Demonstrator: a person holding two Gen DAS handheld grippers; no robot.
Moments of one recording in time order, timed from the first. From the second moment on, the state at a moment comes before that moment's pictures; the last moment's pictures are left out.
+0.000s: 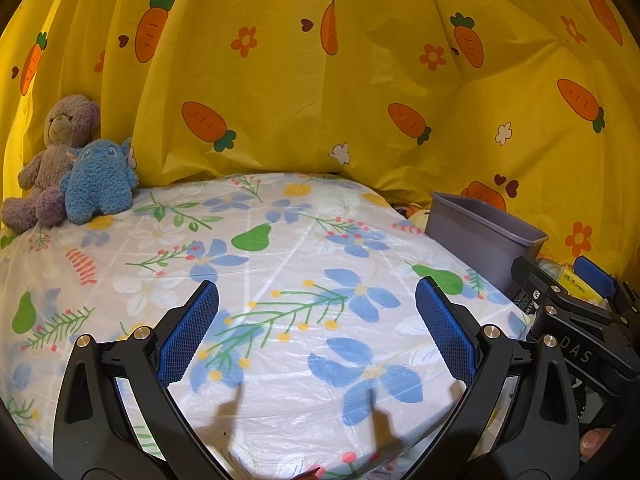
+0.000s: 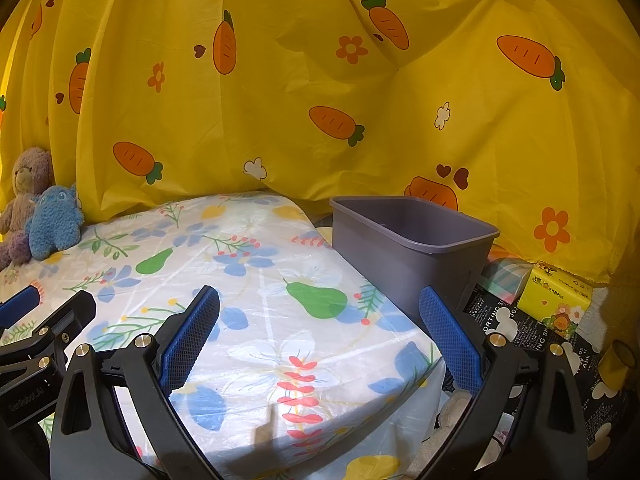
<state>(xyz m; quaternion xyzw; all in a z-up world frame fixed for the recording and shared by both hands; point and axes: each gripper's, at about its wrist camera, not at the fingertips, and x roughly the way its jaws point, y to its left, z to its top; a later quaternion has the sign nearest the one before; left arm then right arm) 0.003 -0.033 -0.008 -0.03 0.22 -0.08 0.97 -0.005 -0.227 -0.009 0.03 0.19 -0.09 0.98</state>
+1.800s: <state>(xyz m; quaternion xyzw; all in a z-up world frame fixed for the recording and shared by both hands) -0.001 -0.040 -0.007 -0.03 0.21 -0.08 0.97 -0.008 -0.234 -0.007 0.03 0.19 -0.09 0.98</state>
